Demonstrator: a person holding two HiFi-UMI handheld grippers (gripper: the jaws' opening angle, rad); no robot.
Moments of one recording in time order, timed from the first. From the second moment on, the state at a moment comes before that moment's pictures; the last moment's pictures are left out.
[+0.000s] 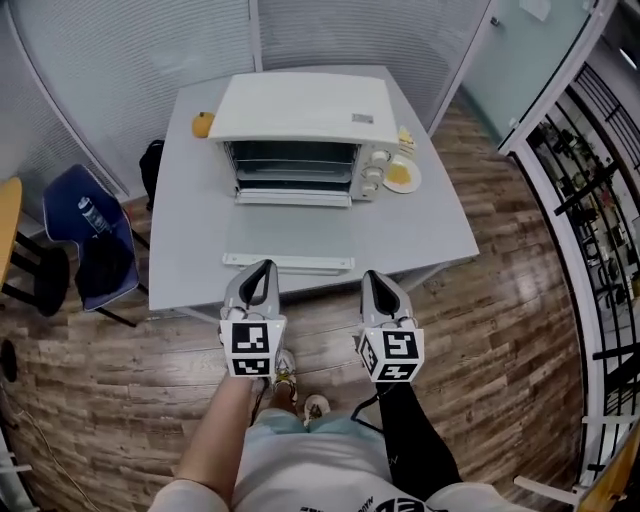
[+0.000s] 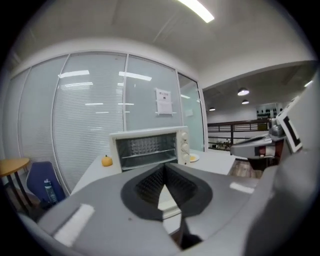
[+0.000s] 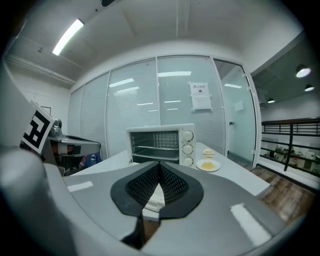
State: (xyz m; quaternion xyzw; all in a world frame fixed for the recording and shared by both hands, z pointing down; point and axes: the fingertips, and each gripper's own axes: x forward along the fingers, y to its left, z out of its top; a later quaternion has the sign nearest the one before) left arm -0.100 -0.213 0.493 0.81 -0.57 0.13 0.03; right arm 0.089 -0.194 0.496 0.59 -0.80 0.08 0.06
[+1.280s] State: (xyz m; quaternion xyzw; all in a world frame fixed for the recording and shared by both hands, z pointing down) left arm -0.117 -0.117 0.298 0.81 -0.59 0.04 -0.07; right arm 0.088 -0.117 0.316 0.56 -0.82 -0.06 0.01
